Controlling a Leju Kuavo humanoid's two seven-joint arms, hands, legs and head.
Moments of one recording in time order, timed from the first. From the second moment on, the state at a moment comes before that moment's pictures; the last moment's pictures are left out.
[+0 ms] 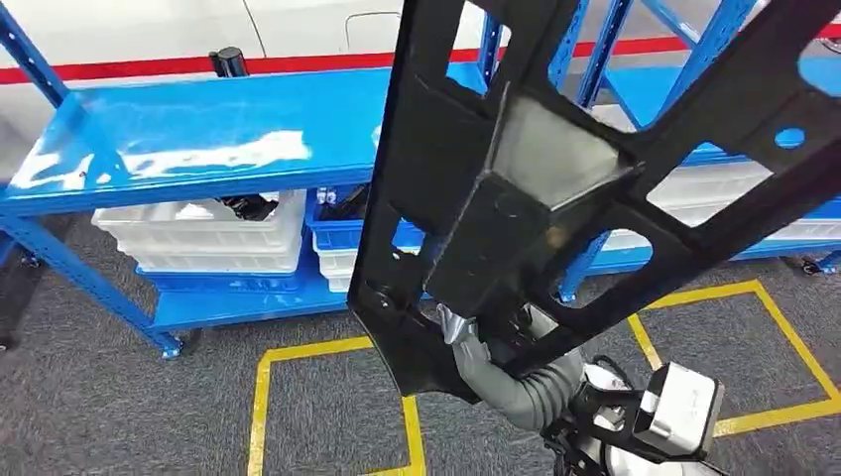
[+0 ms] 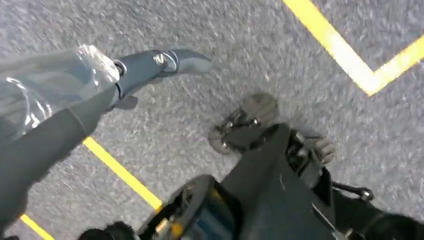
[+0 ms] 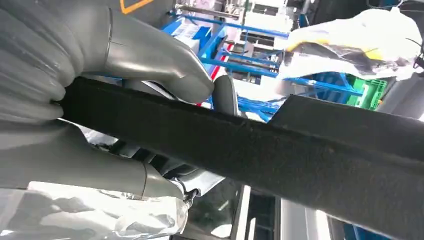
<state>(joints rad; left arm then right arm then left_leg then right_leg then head) -0.10 -0.03 -1.12 -0.22 0.96 0.30 -0.23 -0.29 -0.43 0.65 -2.21 -0.37 -0.23 -0.11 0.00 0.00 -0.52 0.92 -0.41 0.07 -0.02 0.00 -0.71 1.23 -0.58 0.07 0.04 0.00</state>
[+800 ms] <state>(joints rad) -0.10 -0.03 -1.12 -0.22 0.96 0.31 -0.22 -0.28 -0.43 0.64 -2.22 -0.40 -0.23 -0.09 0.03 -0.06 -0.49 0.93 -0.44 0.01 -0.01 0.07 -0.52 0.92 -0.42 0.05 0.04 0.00</state>
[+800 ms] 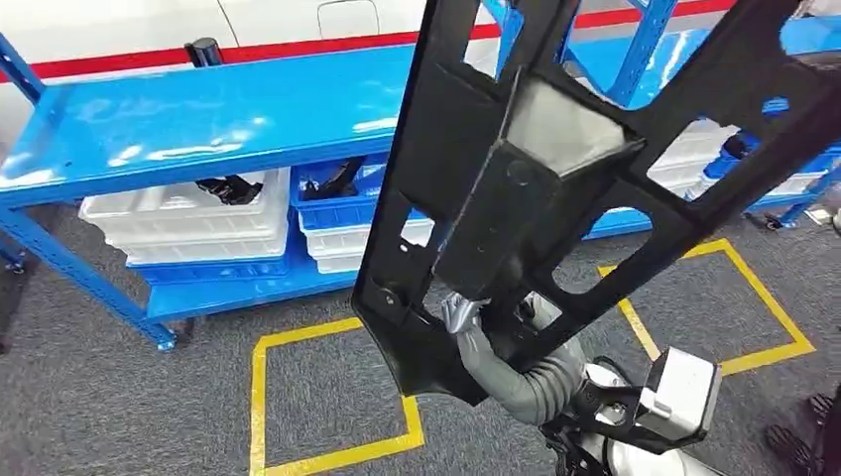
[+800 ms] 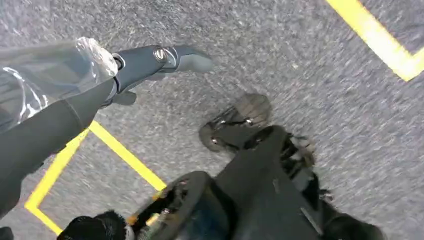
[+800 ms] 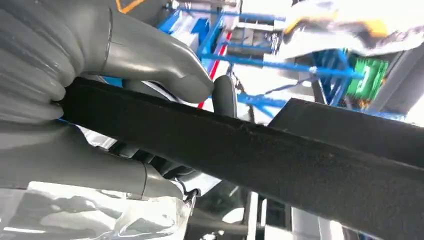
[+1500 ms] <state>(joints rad) -0.10 -0.03 -1.12 -0.22 0.97 0.31 -0.22 -0.27 -0.43 0.64 -2.22 -0.42 -0.23 -0.10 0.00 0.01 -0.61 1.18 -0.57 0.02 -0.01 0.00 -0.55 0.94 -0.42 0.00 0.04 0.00</state>
